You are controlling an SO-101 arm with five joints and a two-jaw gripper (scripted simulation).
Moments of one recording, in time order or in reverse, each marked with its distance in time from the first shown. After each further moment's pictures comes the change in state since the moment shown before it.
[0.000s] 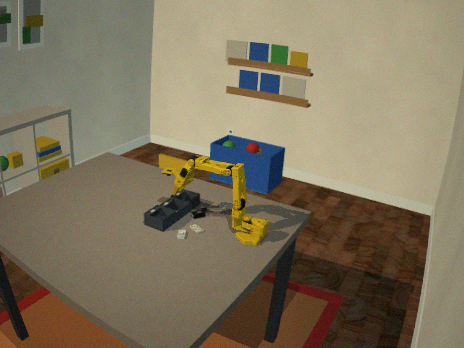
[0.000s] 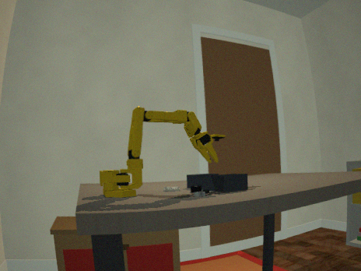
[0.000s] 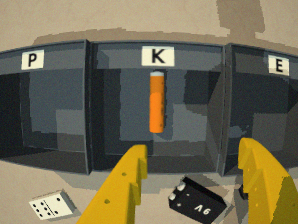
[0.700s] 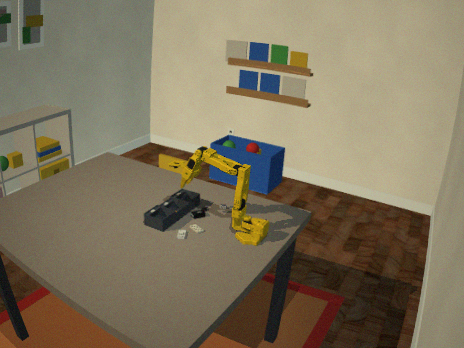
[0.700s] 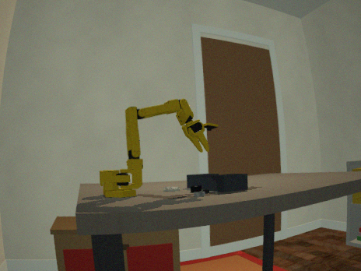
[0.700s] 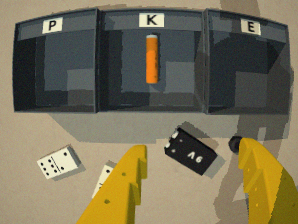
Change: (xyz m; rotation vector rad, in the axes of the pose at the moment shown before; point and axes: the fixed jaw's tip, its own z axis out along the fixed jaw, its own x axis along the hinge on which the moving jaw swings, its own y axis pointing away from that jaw) arm 0.011 -0.002 -0.046 0.004 0.043 0.009
